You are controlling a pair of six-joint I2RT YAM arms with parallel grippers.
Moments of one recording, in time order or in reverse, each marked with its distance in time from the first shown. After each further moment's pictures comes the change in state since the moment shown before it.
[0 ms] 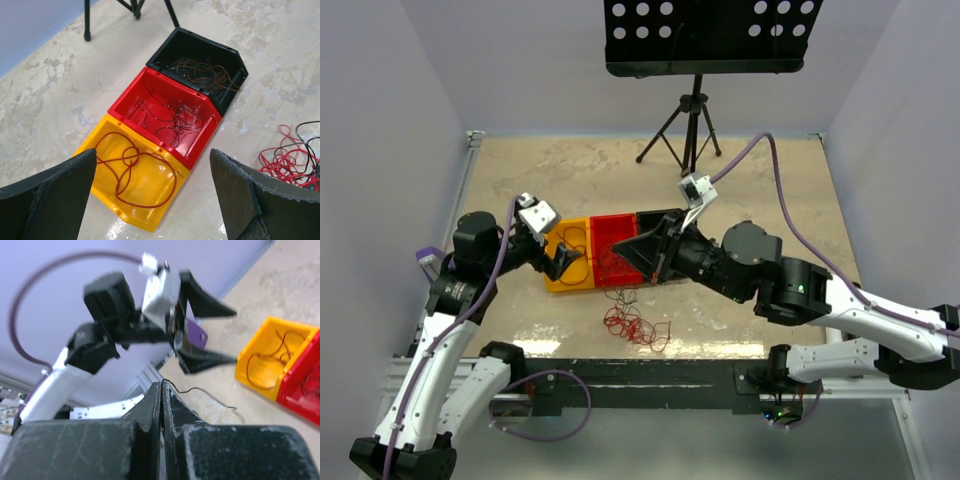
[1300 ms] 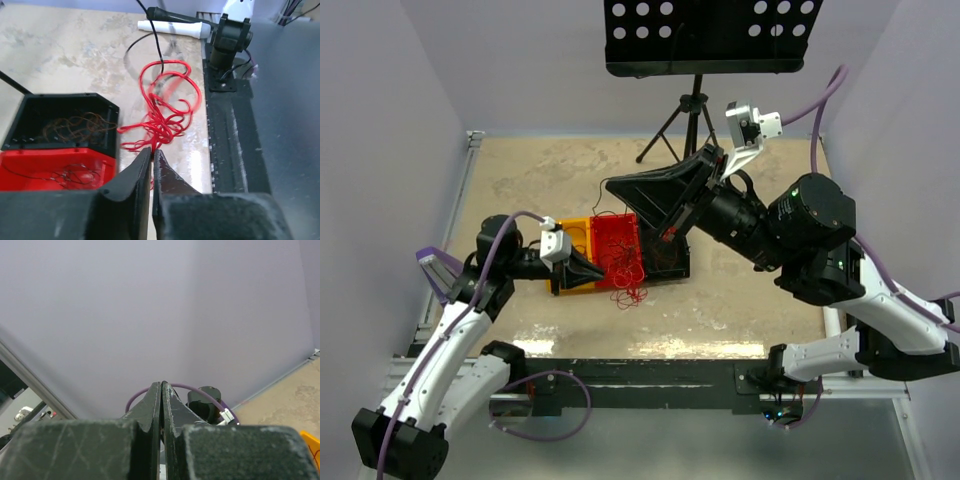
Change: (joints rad) left arm -0.080 0.055 -0.165 0.227 0.644 -0.013; right arm 0.000 0.159 0.499 0.066 -0.091 -0.220
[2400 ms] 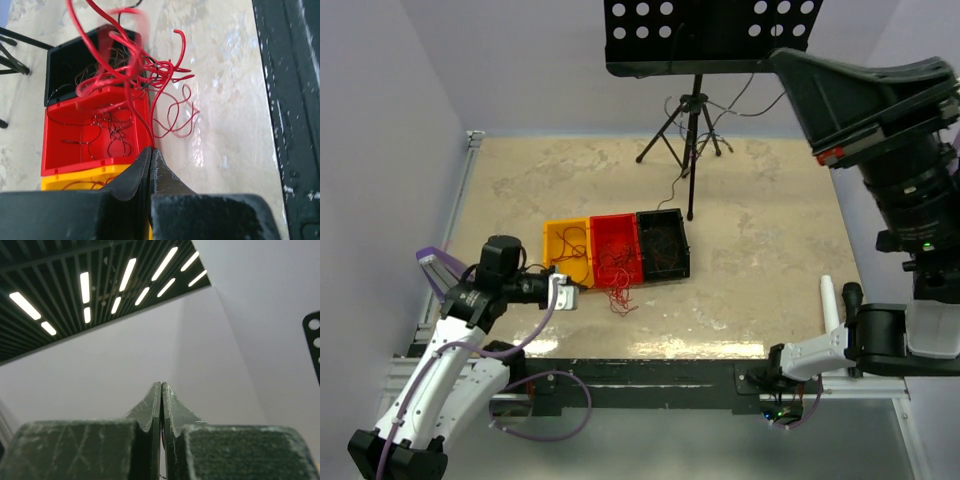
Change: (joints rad) left arm -0.006 -0.098 -0.010 -0.448 -0.236 0.739; right arm 0.000 0.085 0.567 -0.106 0.173 -0.216
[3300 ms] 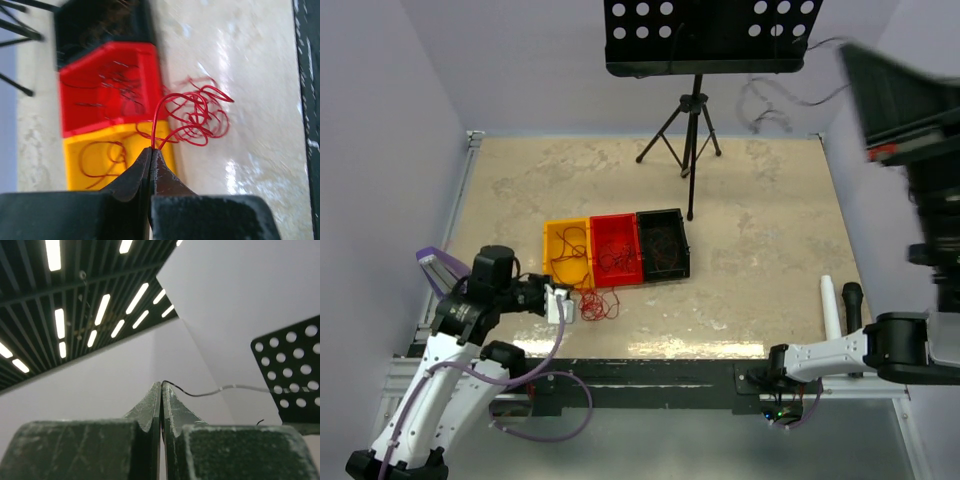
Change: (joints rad) left arm 0.000 -0.110 -0.035 -0.183 -0.230 0.261; right arm 0.000 -0.114 -0.066 0.106 0.161 -0.105
